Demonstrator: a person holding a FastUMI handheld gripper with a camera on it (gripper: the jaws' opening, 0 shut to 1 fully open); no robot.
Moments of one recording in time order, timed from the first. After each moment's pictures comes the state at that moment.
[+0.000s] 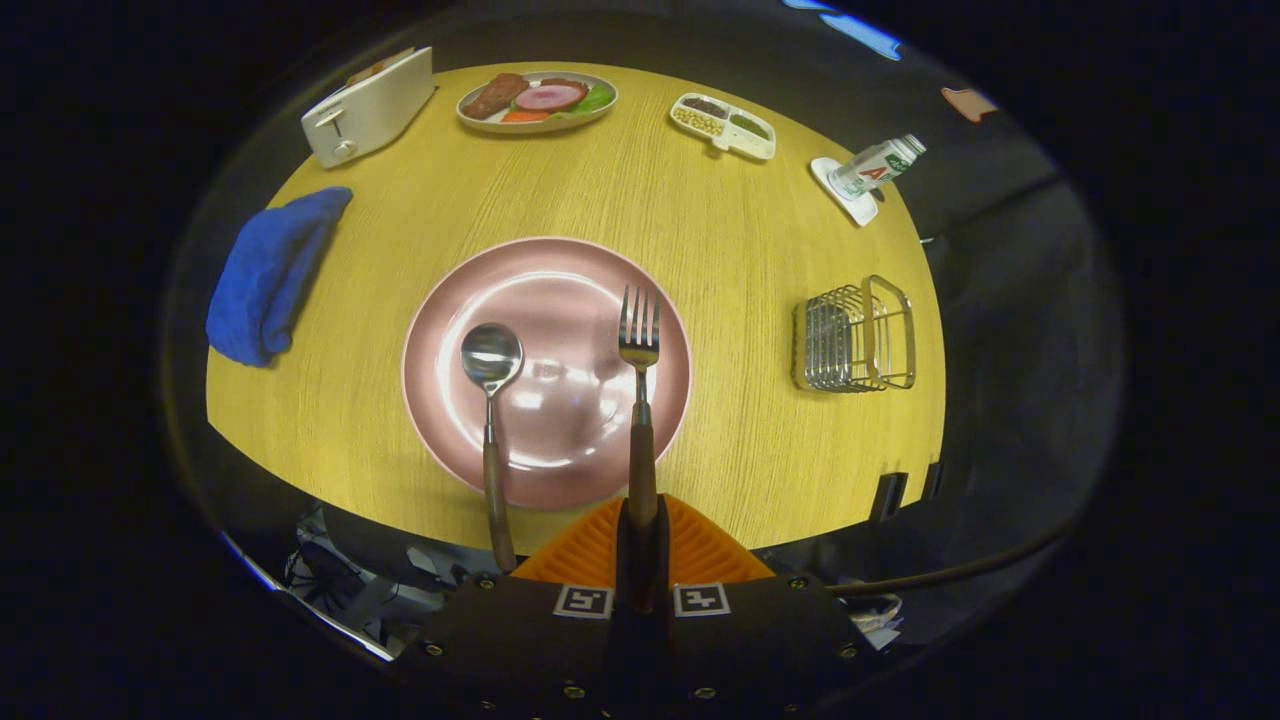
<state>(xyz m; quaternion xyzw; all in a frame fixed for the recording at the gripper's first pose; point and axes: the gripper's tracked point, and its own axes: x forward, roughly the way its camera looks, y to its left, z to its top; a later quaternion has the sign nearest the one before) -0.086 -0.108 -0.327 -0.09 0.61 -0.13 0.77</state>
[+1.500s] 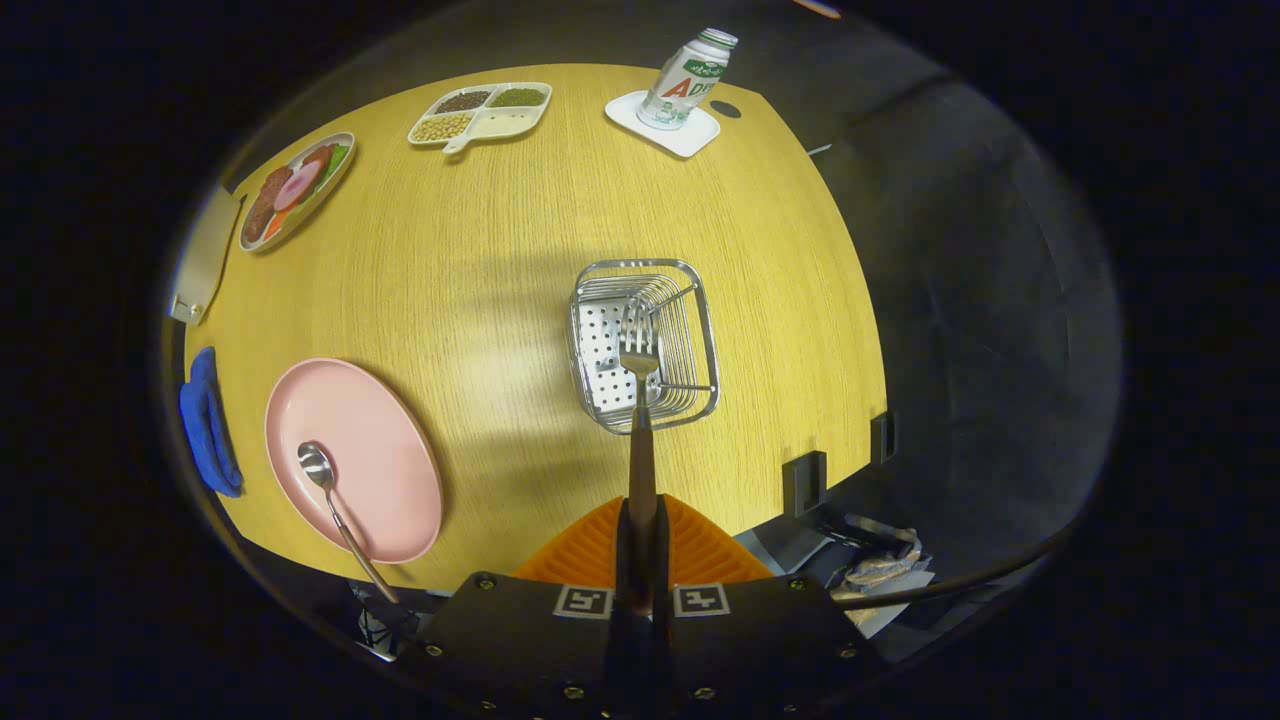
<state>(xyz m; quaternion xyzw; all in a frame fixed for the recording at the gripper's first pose) -0.075 -0.280 -0.306 0.01 0.66 -0.23 0.71</state>
